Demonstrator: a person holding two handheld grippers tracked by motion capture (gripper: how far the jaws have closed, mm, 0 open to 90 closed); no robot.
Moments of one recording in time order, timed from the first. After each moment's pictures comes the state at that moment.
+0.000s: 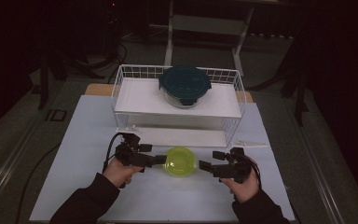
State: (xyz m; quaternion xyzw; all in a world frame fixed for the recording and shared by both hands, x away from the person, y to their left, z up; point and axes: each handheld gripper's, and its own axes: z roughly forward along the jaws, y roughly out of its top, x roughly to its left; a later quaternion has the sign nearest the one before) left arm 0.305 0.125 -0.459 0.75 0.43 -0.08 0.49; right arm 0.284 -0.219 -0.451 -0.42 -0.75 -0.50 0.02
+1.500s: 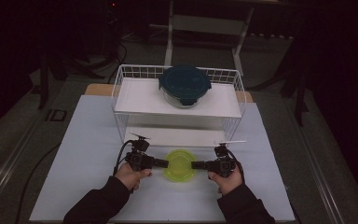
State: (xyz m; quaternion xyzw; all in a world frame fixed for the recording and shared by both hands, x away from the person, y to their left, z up) left arm 0.313 0.105 -0.494 0.74 0.51 -0.17 0.41; right arm 0.311 -0.192 -0.491 -0.52 -0.74 -0.41 0.13
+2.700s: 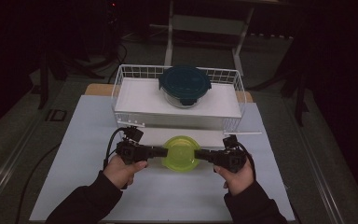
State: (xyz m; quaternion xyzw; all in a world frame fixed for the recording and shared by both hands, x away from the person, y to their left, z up) left arm 0.287 0.113 -0.404 0.75 0.45 -0.10 0.47; right arm 0.286 -0.191 -0.408 -0.47 -0.74 -0.47 0.06
